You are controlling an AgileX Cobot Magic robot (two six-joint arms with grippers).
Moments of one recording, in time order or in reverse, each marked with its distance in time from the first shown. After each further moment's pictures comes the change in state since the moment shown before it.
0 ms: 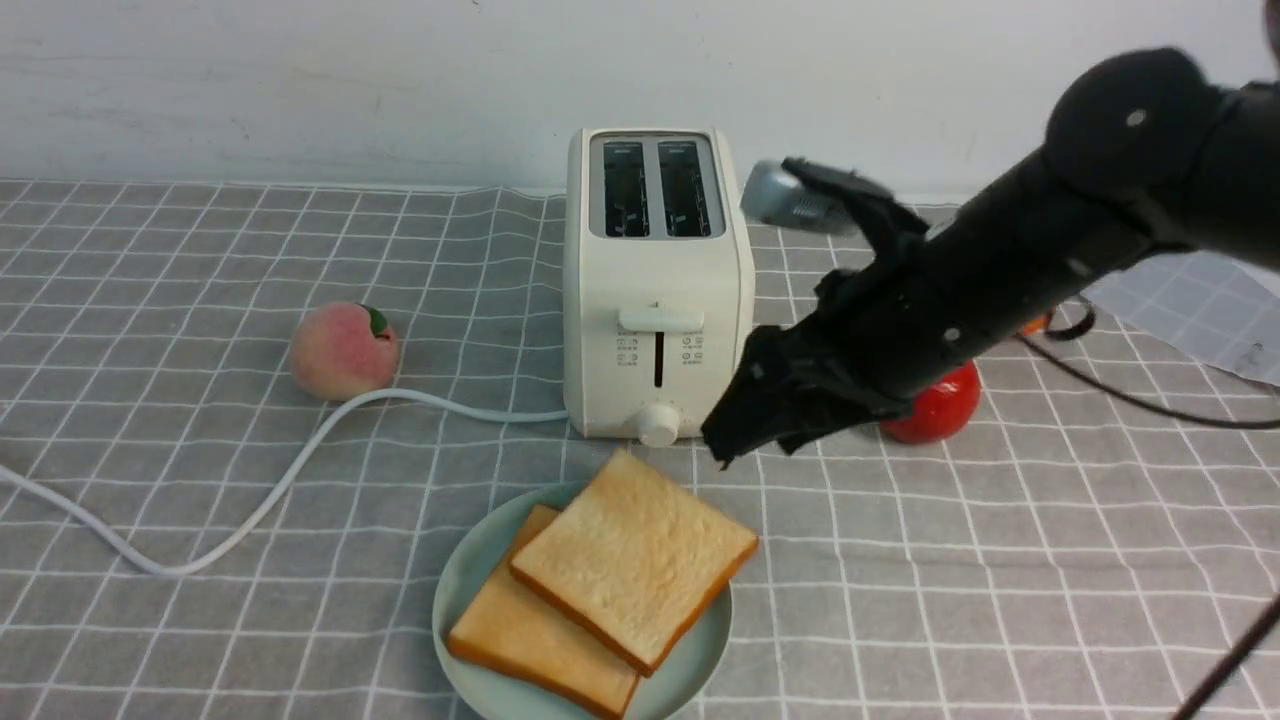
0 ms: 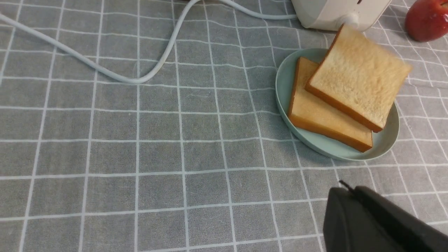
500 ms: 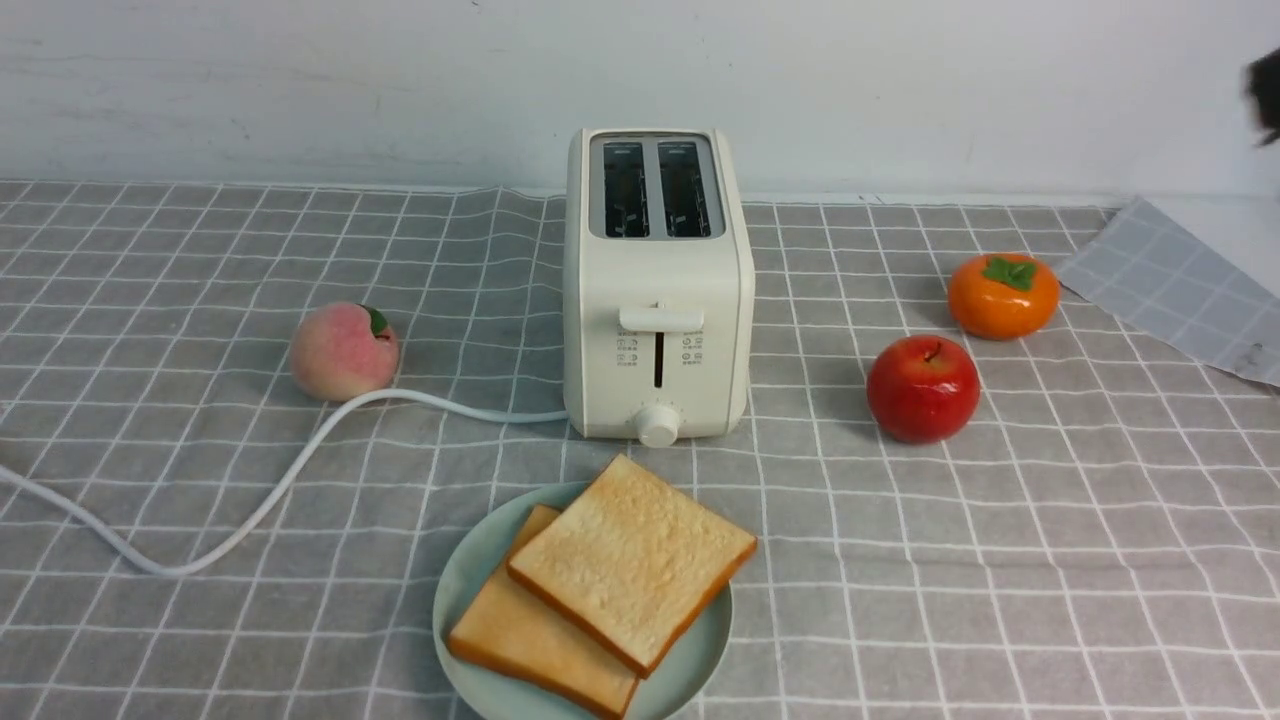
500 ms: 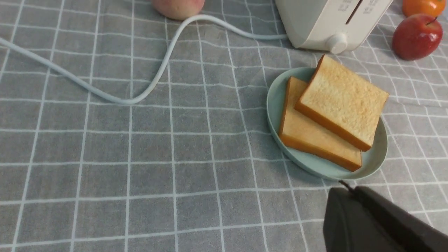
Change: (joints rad) right arm 0.000 -0.727 -0.003 -0.543 -0.020 0.397; left arm 0.000 0.000 0.000 -0.001 -0.077 0.000
